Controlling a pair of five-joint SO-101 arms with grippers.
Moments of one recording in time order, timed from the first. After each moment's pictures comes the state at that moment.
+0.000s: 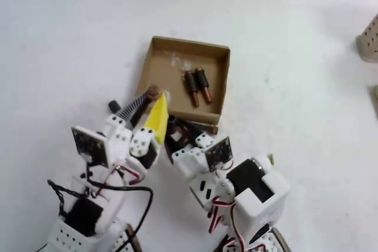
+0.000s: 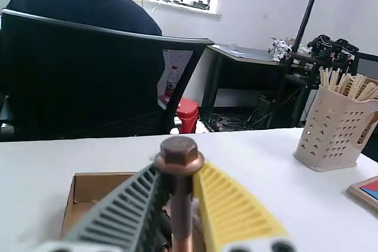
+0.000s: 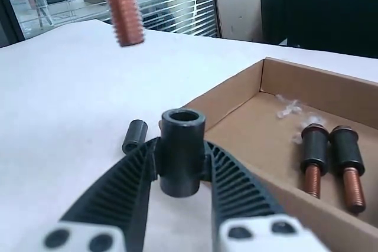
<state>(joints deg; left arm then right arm) 23.1 -102.2 88.3 18.2 13.7 -38.9 13.4 94.2 -93.2 -4.4</state>
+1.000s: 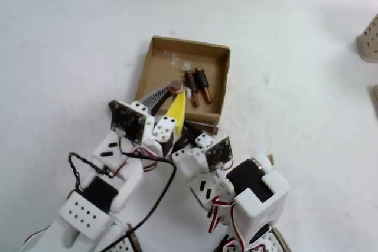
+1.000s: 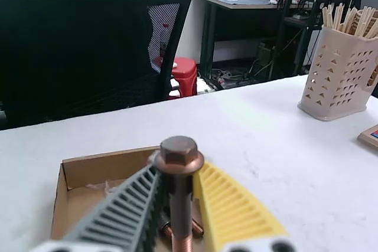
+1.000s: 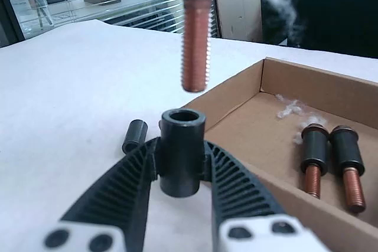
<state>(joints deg) 26.6 -72.9 81.2 5.1 7.9 -38.9 13.4 94.2 -93.2 -4.4</state>
